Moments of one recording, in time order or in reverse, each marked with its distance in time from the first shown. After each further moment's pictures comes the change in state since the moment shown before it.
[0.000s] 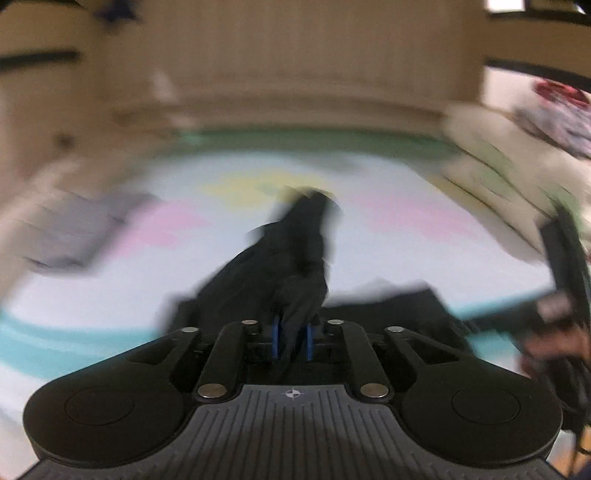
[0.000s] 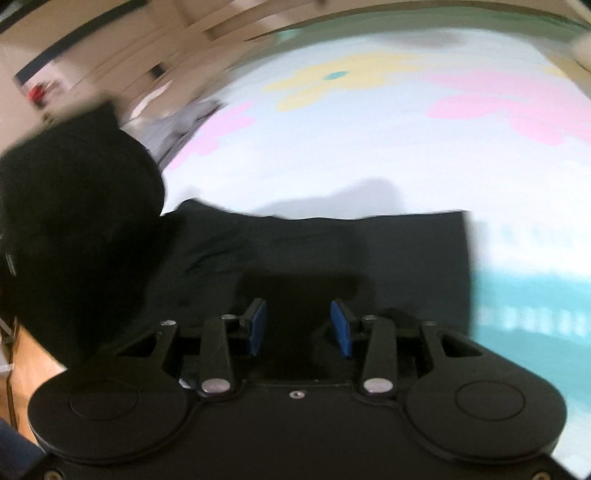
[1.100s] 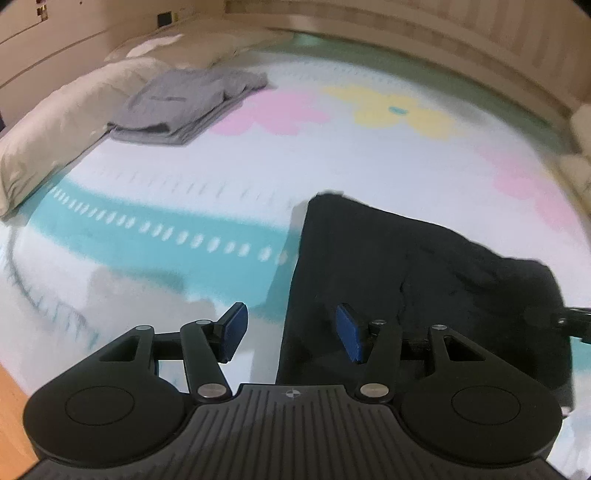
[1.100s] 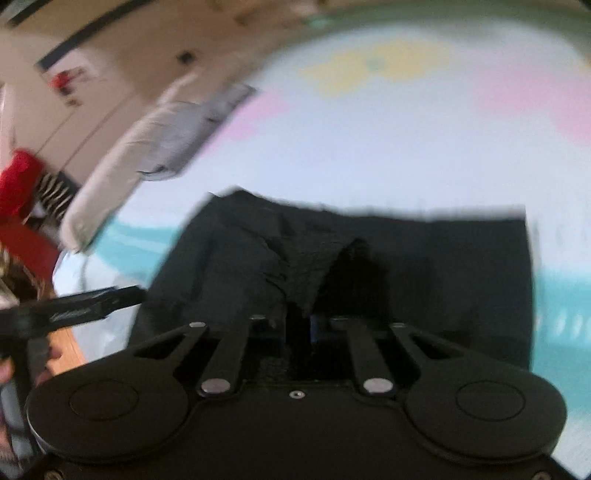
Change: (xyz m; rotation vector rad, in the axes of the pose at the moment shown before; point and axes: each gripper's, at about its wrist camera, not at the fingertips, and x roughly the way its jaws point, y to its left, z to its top) left arm 0.033 0.098 -0.007 -0.306 0.230 0.261; right arm -0.002 0.052 0.008 -0.146 -0.007 0.097
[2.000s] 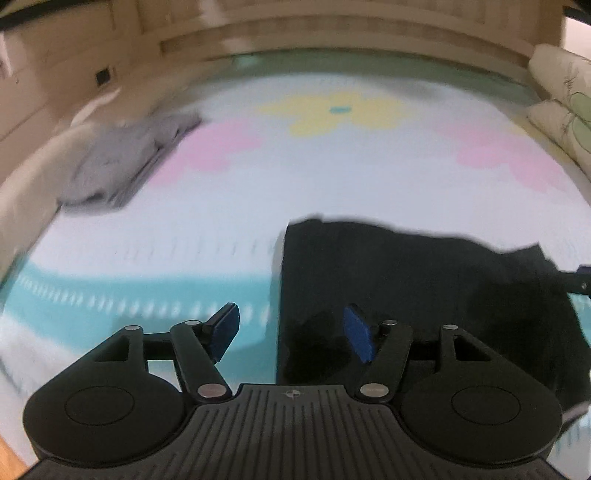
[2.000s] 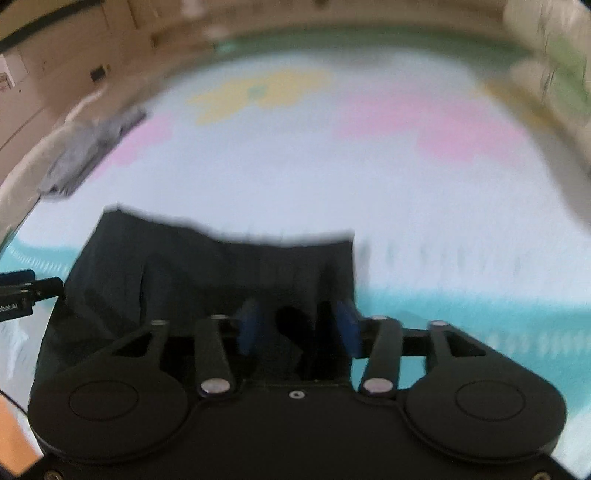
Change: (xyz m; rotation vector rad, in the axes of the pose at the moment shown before) left arm 0.044 -0.068 0.009 0.235 -0.053 0.022; right arm 0.007 -0.075 -0.002 0.039 -0.097 -0.352
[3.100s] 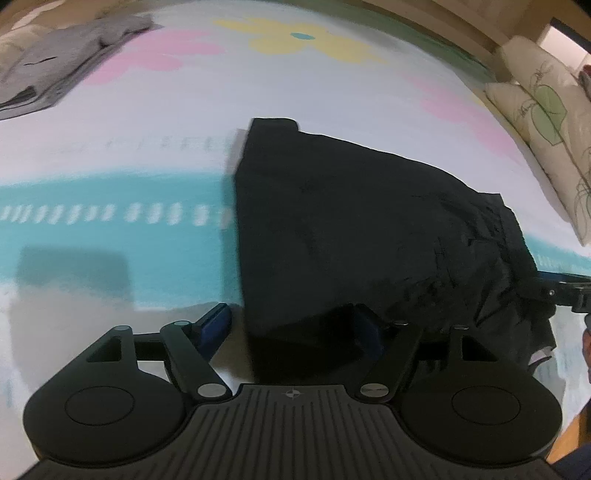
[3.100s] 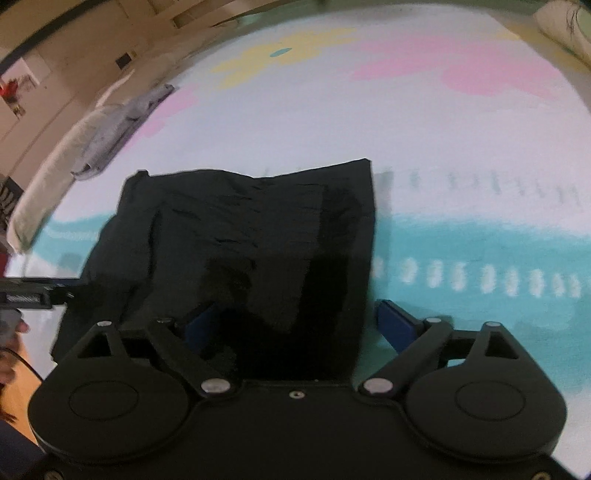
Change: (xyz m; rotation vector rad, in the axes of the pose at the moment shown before) left arm 0.047 0.036 -0.036 -0.074 0.213 -0.323; right arm 0.025 -0.030 -0.033 0.085 0.174 0.227
